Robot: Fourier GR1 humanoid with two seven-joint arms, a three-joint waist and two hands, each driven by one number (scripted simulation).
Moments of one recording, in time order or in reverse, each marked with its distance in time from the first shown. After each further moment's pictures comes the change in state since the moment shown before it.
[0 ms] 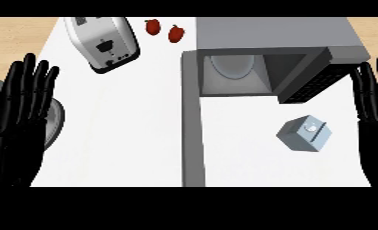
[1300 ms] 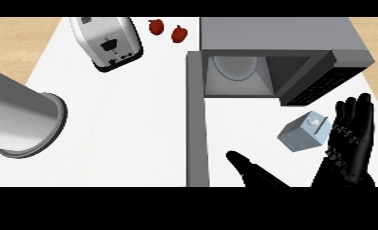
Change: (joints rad) left arm 0.192 0.082 0.329 -0.064 0.417 -0.215 0.069; right arm 0.105 0.107 0.530 -0.083 0.761 -0.679 0.331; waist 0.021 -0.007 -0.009
